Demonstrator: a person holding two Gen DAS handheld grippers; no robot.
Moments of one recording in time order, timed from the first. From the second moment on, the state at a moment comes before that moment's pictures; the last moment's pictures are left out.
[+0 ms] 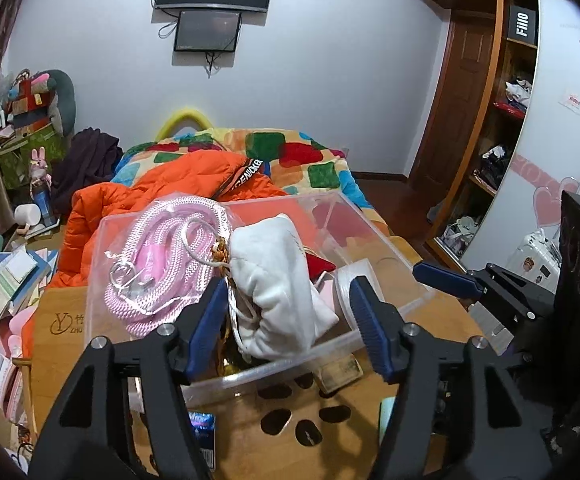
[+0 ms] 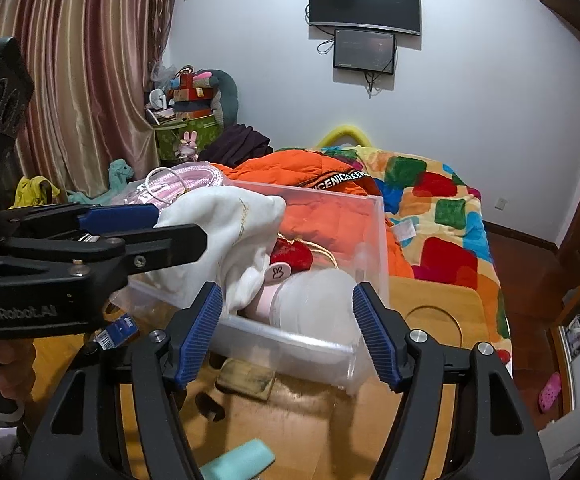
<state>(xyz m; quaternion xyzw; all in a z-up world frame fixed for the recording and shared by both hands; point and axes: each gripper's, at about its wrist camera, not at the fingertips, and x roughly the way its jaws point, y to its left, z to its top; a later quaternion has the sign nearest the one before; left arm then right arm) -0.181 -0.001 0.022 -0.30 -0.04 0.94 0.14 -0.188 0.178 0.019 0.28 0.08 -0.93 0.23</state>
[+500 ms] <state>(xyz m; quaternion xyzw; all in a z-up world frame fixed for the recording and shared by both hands) -0.128 -0.015 0.031 -0.27 -0.01 0.96 0.10 -0.148 0.193 0.021 0.28 0.03 -0.94 0.21</state>
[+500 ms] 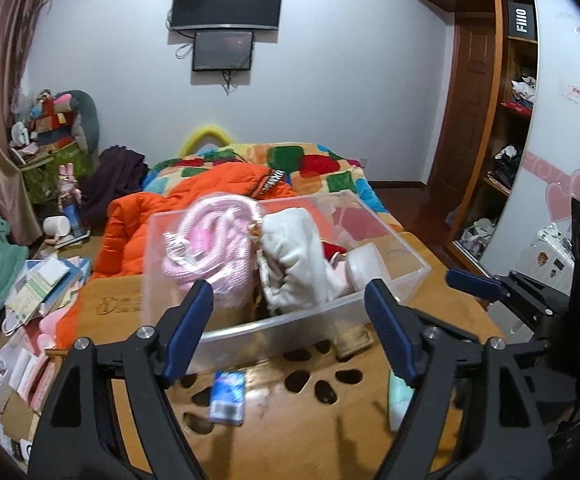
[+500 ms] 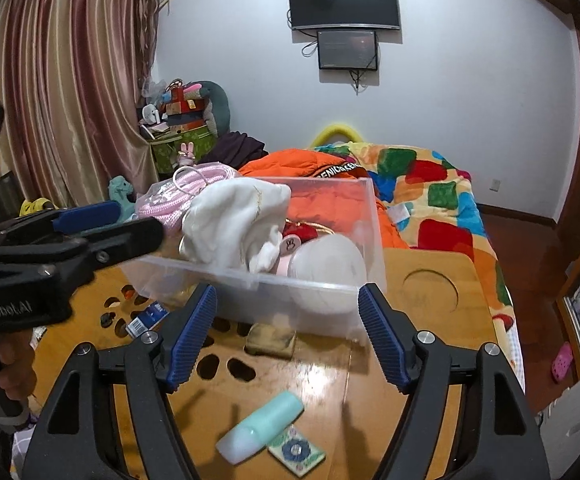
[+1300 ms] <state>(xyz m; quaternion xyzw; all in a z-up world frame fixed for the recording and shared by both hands) -0.093 -0.053 -0.042 -0.32 -0.06 0.94 0.03 -0.116 0.201 -0.030 0.33 0.01 -0.92 0.20</state>
